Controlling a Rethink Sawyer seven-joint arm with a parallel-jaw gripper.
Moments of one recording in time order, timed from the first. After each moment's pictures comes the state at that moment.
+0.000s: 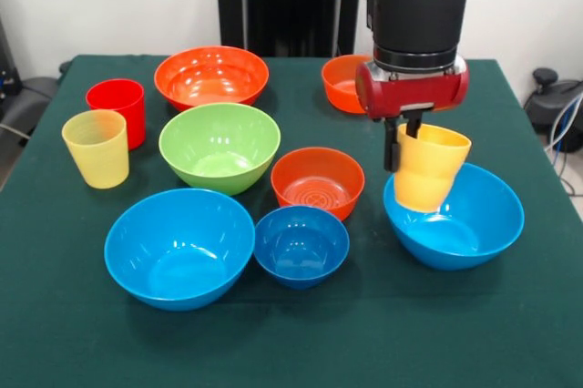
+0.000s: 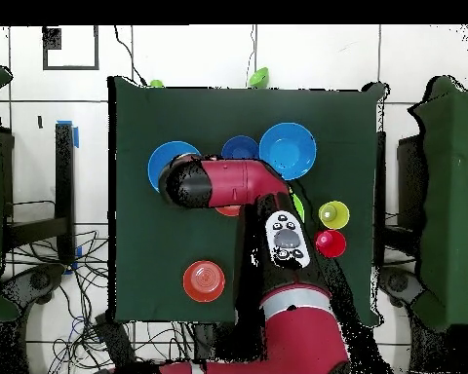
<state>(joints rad) -0.21 -0.60 0.17 1.57 -0.18 0.43 1.57</state>
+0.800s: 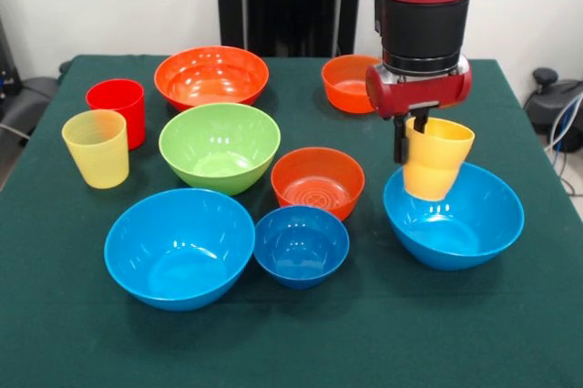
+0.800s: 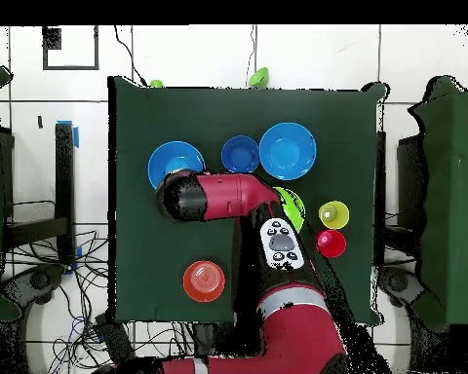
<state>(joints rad) -0.22 -0.59 0.19 1.65 -0.18 0.39 1.57</state>
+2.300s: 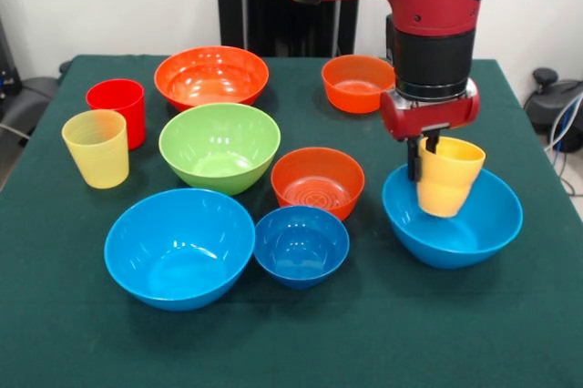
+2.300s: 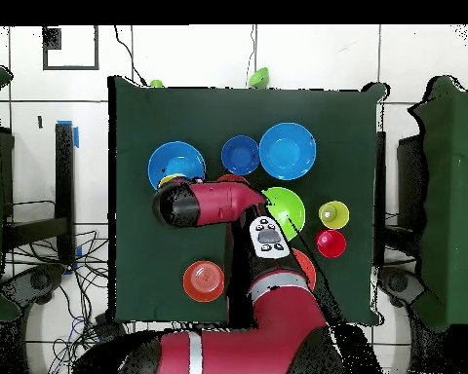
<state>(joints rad) -0.19 -0.51 0.19 1.65 -0.18 0.30 1.57</state>
